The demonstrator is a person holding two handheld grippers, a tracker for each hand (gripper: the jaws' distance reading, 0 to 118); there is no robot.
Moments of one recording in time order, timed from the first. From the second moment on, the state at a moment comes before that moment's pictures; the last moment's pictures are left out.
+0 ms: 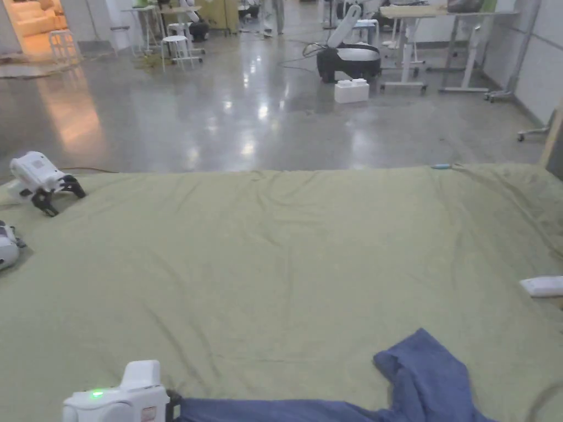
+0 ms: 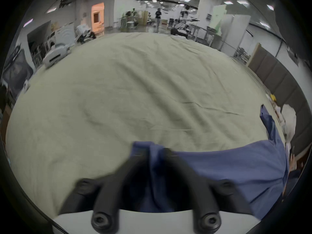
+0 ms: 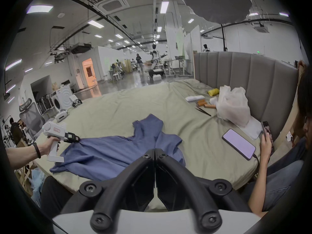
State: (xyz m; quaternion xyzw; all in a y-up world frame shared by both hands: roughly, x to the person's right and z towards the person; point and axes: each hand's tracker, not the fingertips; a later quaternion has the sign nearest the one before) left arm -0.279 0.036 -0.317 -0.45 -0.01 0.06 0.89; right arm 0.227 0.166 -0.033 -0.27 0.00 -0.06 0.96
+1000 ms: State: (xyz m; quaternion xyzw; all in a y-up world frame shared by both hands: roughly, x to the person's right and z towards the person) left arm -0.301 0.096 -0.275 -0.37 -0.03 0.10 0.92; right arm 0.280 0.104 -0.246 -0.40 0.00 -0.02 0.92
